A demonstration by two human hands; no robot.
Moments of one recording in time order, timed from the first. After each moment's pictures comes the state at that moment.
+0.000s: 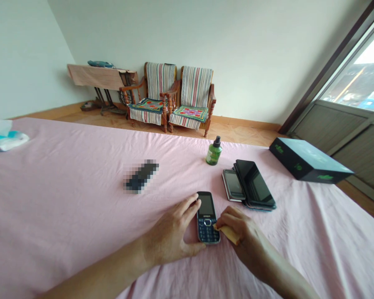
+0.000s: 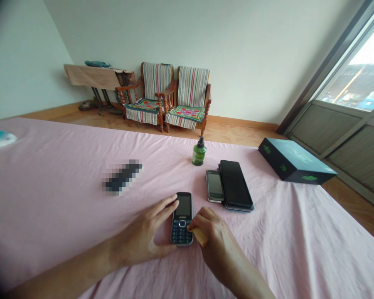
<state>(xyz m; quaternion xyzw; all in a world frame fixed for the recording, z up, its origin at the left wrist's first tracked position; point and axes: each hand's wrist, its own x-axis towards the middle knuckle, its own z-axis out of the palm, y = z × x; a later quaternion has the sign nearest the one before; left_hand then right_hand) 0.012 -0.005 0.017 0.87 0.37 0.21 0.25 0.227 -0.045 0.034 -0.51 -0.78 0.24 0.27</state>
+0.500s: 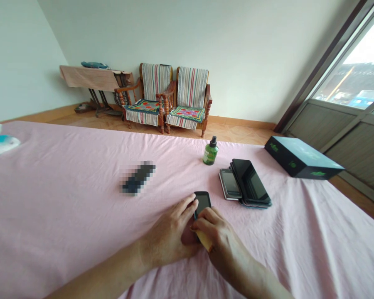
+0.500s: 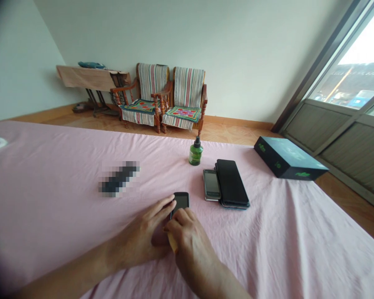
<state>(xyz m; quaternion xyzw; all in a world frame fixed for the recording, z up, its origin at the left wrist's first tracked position) 0.011 -0.005 0.016 0.88 0.36 0.19 0.24 0.183 -0.045 0.028 -0.49 -0.79 0.22 0.29</state>
